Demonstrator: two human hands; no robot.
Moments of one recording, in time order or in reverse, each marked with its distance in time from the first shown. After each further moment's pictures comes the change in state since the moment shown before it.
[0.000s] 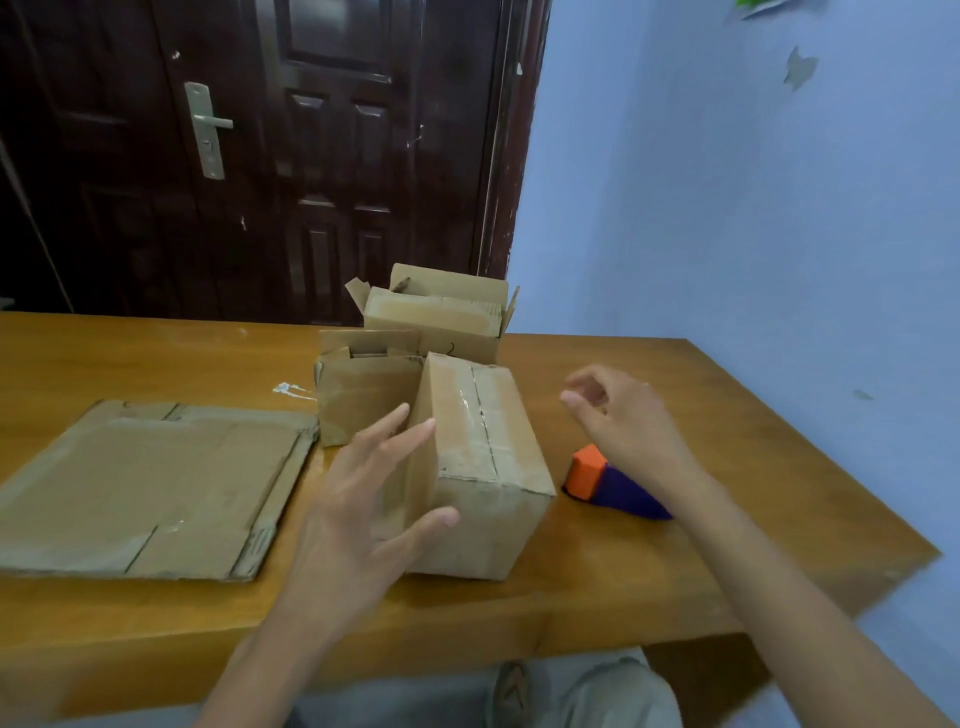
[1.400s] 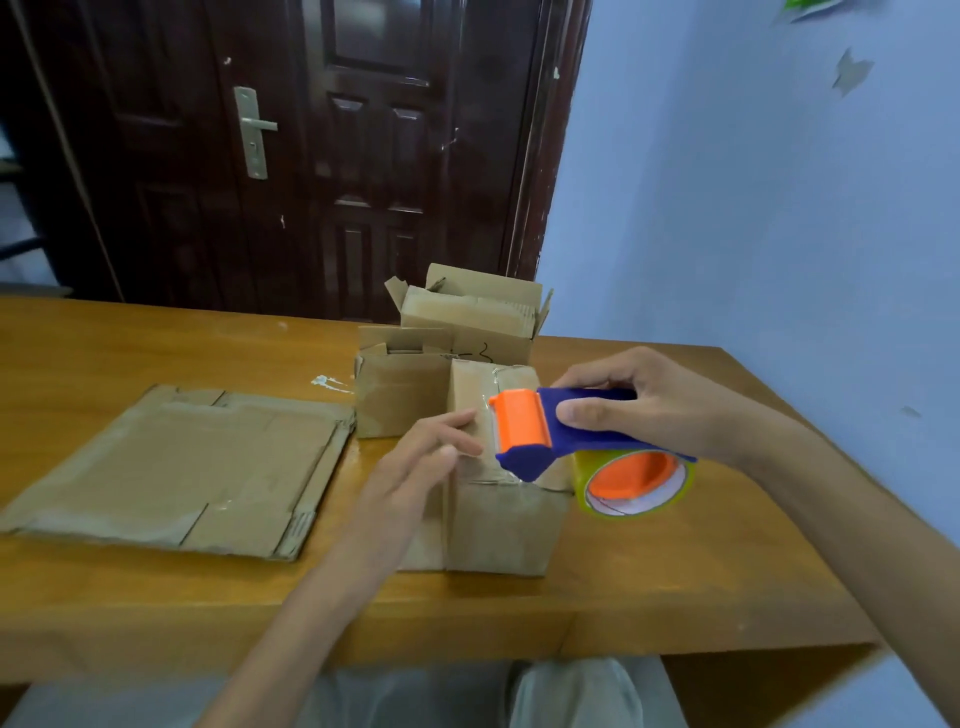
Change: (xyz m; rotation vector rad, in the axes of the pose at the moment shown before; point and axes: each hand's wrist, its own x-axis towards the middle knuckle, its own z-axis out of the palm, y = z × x) left_hand 0.018 0.019 -0.006 -0.491 -0.153 -0.207; right_hand -0.009 -0.085 -0.066 0.197 -0.597 -0.255
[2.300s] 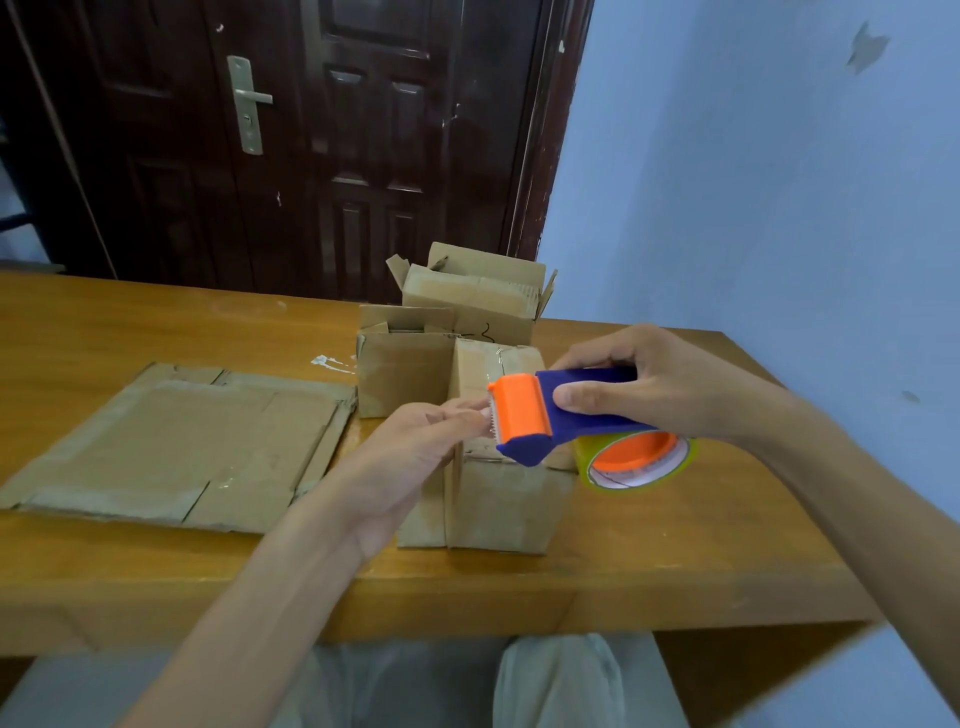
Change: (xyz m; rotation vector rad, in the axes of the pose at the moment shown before) left_hand 0.008 0.051 -0.004 -0.243 -0.160 -0.330; right_hand 0.006 0.000 0.002 -0.036 -0.005 -0.017
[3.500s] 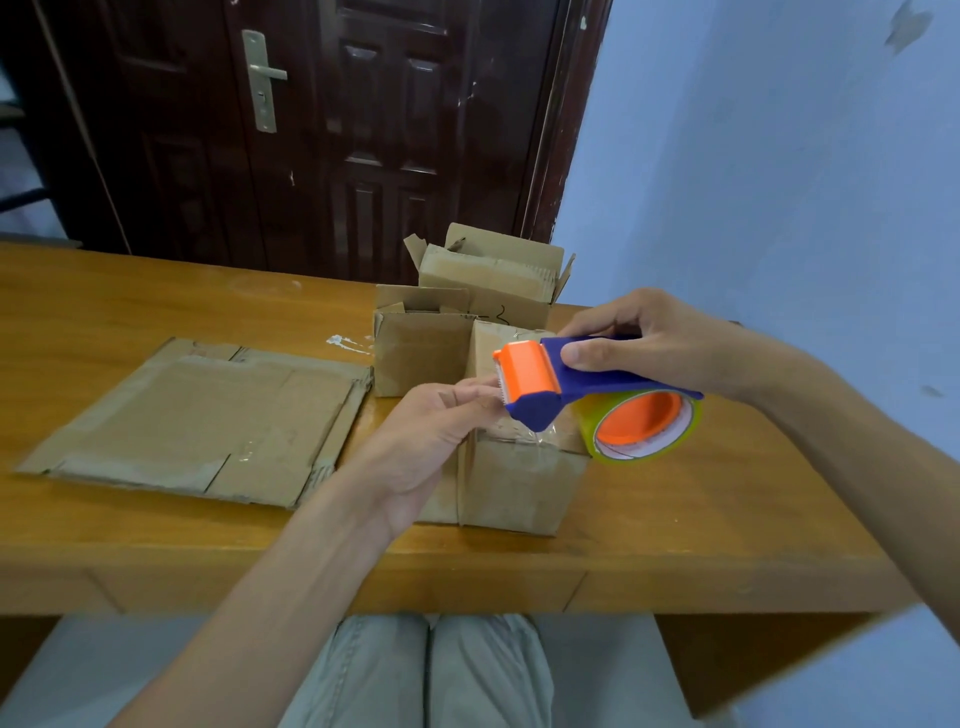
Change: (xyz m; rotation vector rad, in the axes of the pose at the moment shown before) left_hand 0.000 -0.008 -0.001 -0.114 0.063 0.020; right_hand 0.024 -0.006 -0.007 0.002 -0.022 0.012
